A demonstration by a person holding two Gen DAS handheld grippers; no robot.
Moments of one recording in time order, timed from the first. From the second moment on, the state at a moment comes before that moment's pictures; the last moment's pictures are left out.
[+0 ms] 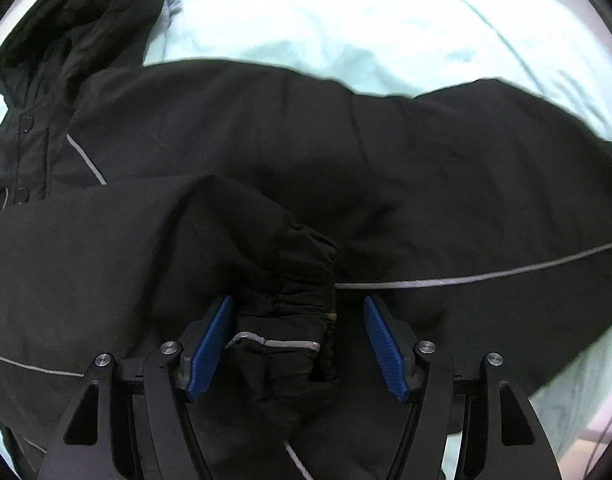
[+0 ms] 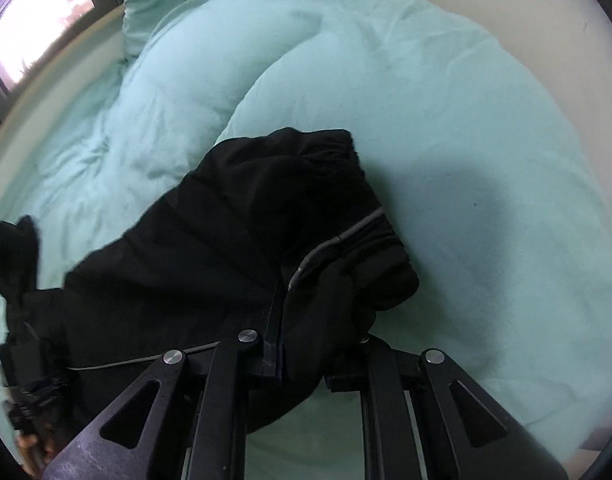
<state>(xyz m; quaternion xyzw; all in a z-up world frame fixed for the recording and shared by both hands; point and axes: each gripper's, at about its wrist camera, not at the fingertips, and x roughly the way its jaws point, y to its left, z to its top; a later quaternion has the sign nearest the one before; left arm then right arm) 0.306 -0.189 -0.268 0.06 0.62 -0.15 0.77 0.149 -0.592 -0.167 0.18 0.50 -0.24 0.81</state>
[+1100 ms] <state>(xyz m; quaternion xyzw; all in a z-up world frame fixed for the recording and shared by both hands) 0.199 0.190 -0.153 -0.05 0.52 -0.05 0.85 0.311 0.066 -0.144 -0.09 0.52 0.18 0.83</state>
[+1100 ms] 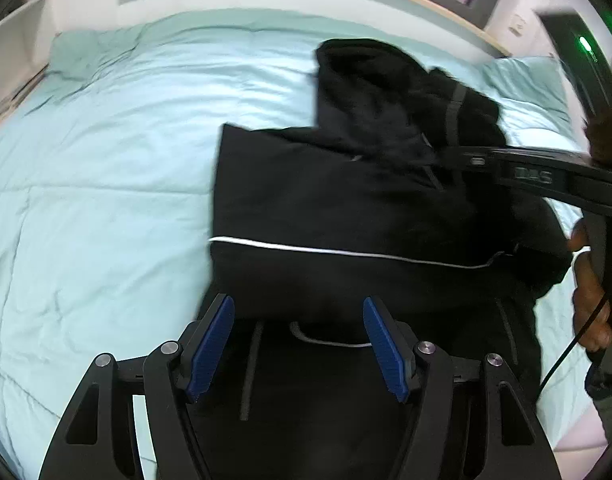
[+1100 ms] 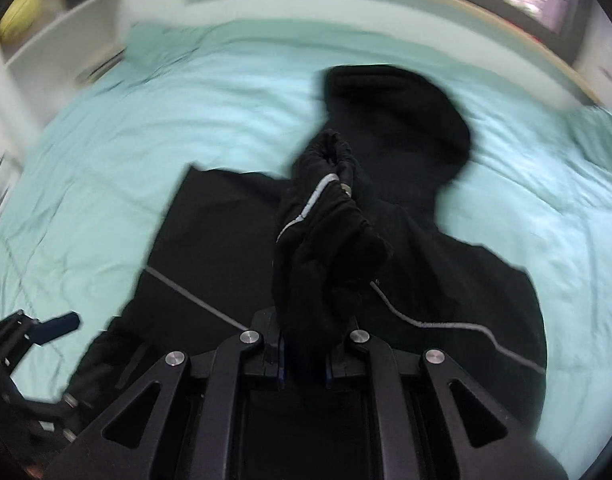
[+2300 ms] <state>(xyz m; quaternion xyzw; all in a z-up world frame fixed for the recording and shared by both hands) 0.315 0.244 -0.187 -0.25 0.48 -0.13 0.83 0.273 -0.165 -0.237 0.05 0.60 0.02 0.80</state>
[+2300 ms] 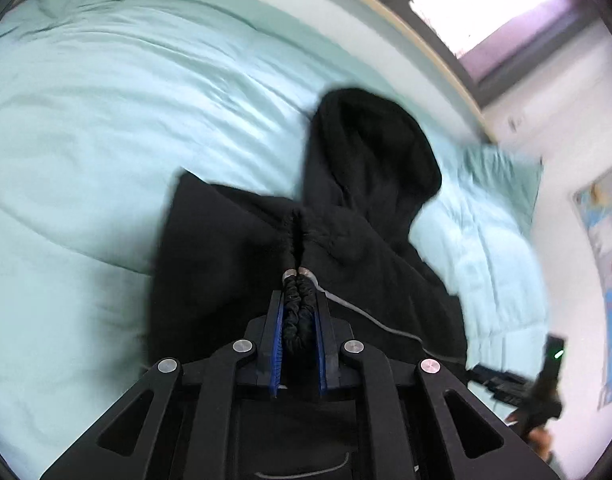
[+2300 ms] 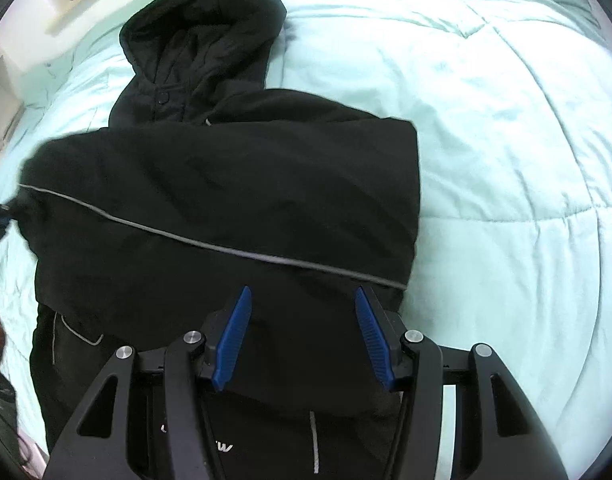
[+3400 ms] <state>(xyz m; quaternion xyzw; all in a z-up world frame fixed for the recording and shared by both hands) 0.358 0.146 -0.269 -0.12 0.59 -0.10 0.79 0.381 -0.135 -0.305 0.02 0.61 0.02 0.79</state>
